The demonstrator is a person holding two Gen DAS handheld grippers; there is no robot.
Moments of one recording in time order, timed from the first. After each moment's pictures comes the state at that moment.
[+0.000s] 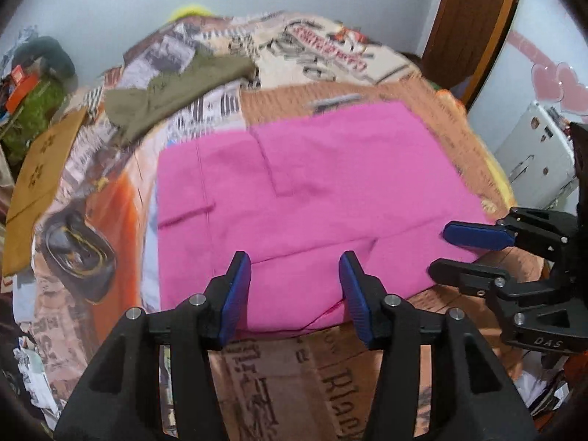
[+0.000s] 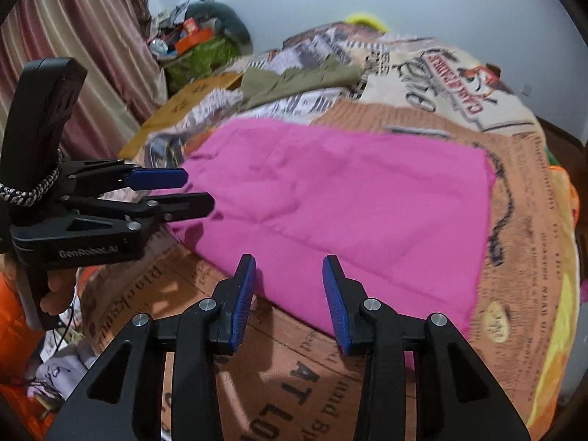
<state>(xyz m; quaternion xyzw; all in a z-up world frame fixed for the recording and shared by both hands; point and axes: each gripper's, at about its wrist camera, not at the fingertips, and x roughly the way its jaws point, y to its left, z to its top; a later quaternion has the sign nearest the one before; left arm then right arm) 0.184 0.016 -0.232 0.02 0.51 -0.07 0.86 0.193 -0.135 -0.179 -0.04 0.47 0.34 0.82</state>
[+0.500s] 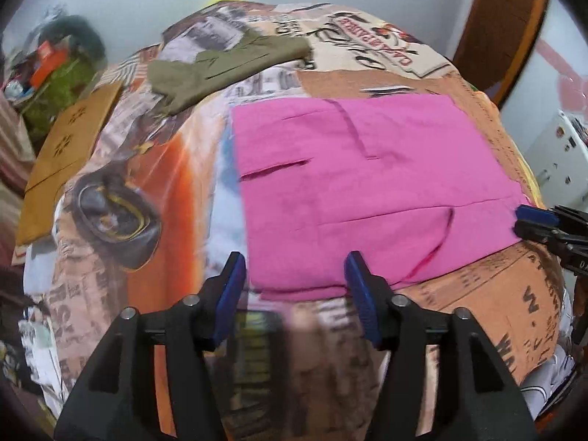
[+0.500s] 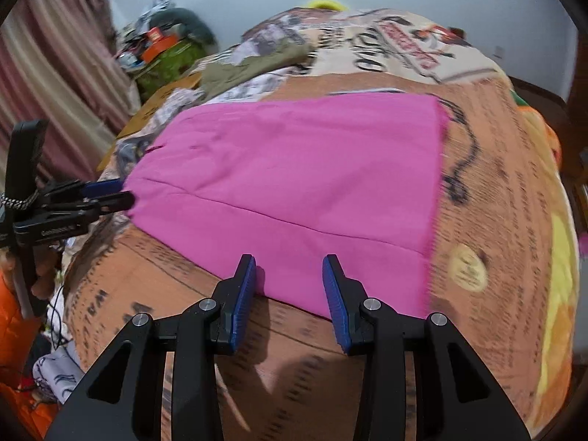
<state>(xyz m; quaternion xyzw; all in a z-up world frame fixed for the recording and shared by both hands) 0.159 0.075 -0.239 -0.01 0.51 -0.03 0.86 0.194 -0.191 -0.196 0.01 0.49 0.28 0.82</state>
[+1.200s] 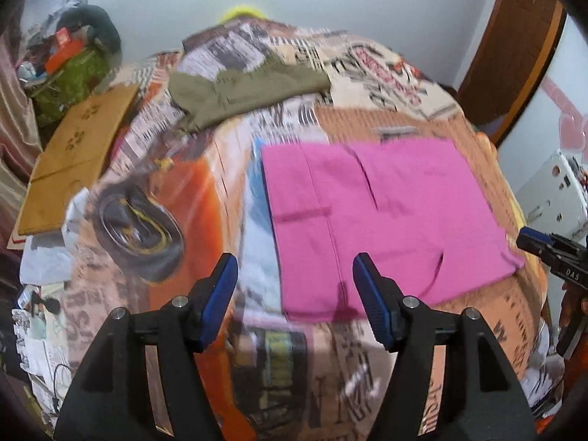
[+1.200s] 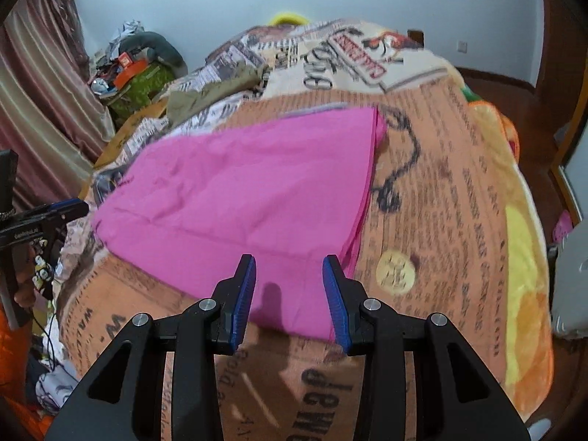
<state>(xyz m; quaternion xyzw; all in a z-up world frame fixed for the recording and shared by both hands) 0.168 0.099 -0.192 -0.04 0.47 -0.01 0.88 0.205 -0.228 -0.173 0.03 0.48 0.23 0.85</state>
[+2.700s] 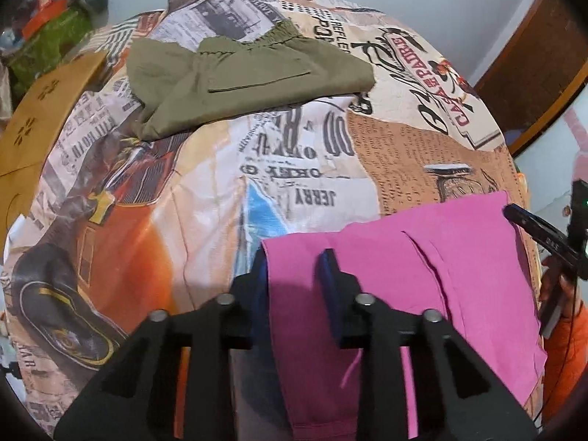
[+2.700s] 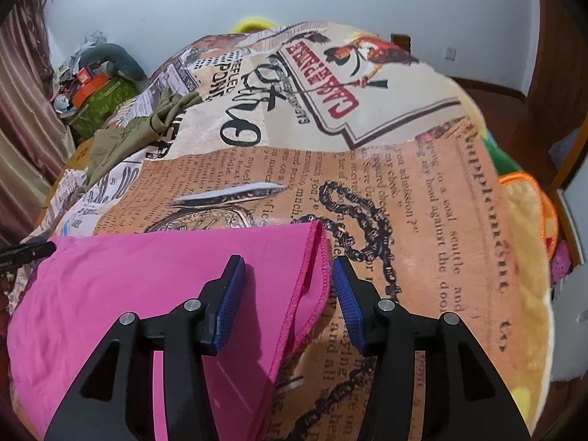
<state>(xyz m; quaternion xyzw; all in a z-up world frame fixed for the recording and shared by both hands) 0.323 0.124 -0.272 -0.09 0.53 -0.02 0.84 0.384 -0.234 -0.228 0.02 0.48 0.20 0.86</state>
